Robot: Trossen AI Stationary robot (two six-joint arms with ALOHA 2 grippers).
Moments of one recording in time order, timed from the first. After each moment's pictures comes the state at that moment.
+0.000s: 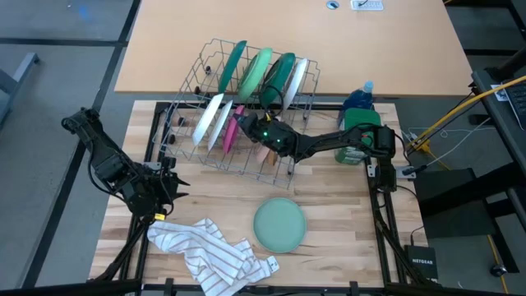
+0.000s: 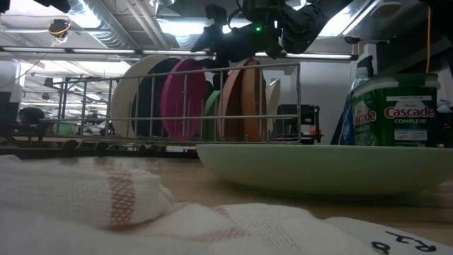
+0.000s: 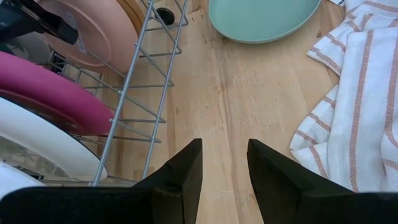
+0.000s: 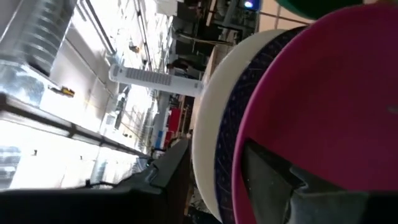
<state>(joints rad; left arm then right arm) -0.79 0.93 0.99 -1.11 -0.66 -0.39 -0.16 1.97 1.28 0.74 0.45 1.38</state>
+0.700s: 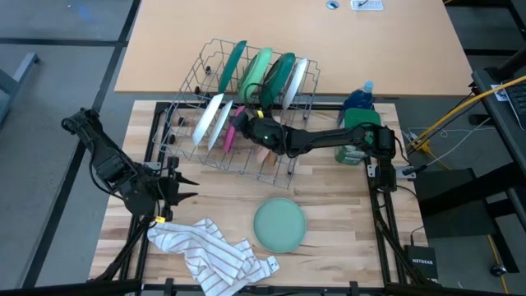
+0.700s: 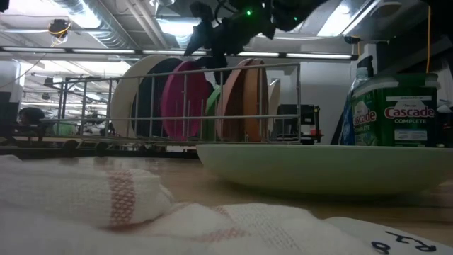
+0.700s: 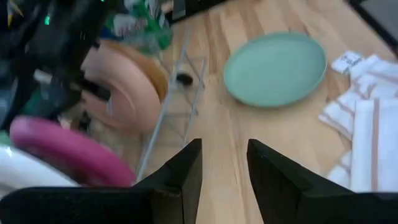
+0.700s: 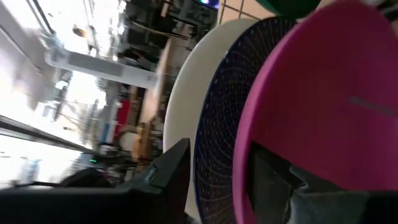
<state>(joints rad) -0.78 0.94 0.99 -0.87 -0.79 -0.23 -0.14 1.97 1.47 0.30 0.48 1.39</state>
